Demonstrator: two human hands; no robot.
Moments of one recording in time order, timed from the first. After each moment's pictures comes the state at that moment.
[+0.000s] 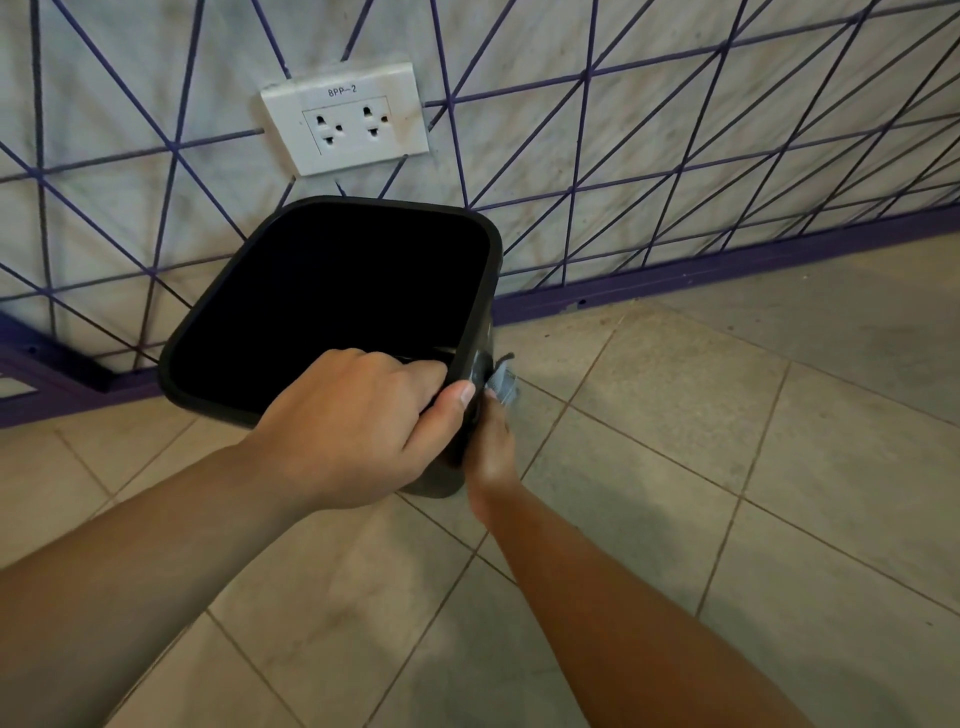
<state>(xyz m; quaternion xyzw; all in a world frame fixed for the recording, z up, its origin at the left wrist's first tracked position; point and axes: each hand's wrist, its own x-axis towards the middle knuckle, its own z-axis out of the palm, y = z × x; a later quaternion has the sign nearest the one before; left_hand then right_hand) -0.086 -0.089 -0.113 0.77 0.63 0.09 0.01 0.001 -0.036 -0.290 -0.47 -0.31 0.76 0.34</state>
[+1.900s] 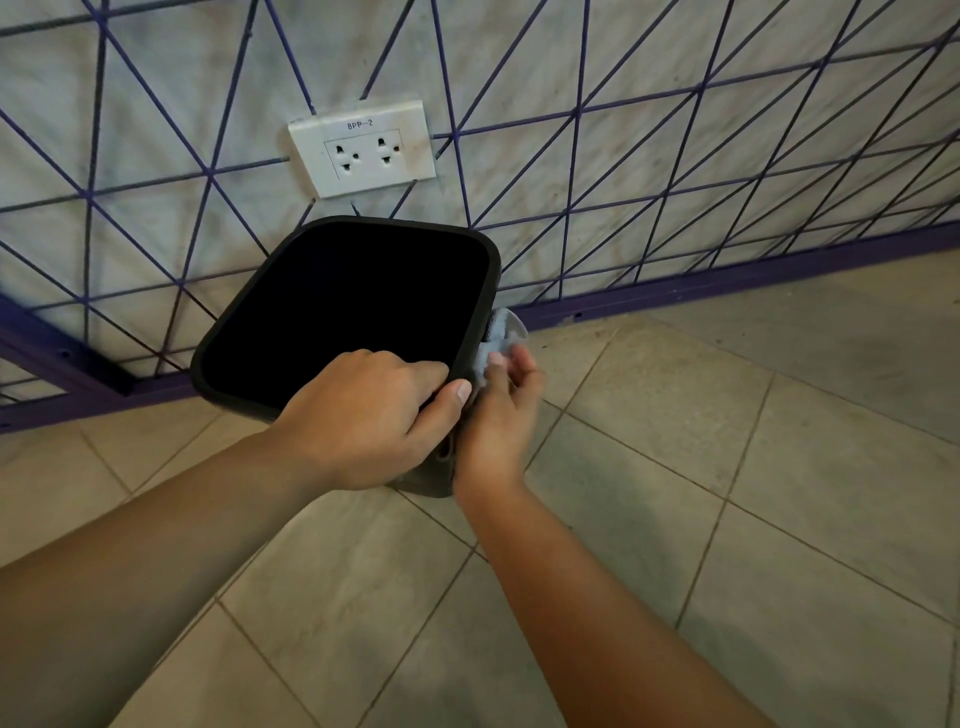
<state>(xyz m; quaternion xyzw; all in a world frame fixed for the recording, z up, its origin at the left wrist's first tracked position) -0.089 -0.089 -0.116 0.77 0.64 0.10 0.03 0.002 -0.054 -0.189 -0.48 -0.26 0.64 0.54</state>
